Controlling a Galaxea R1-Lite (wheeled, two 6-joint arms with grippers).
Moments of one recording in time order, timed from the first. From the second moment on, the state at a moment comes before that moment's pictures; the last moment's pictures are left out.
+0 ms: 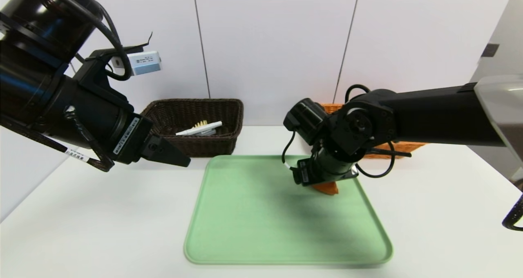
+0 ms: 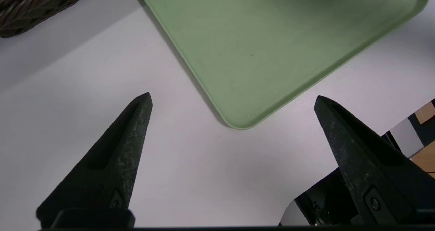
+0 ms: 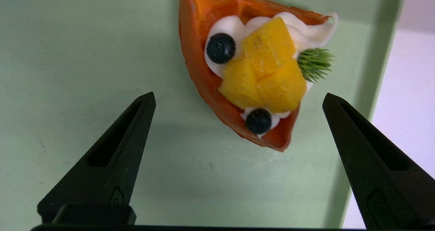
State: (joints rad) left arm -0.43 1.55 -1.63 0.92 -0.18 0.04; right arm 0.66 2.11 -1.68 0.72 -0.38 0.44
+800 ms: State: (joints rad) left arm -0.43 1.55 -1.62 0.91 -0.18 0.04; right arm 0.60 2.18 -1.76 0.72 -0.32 0.47
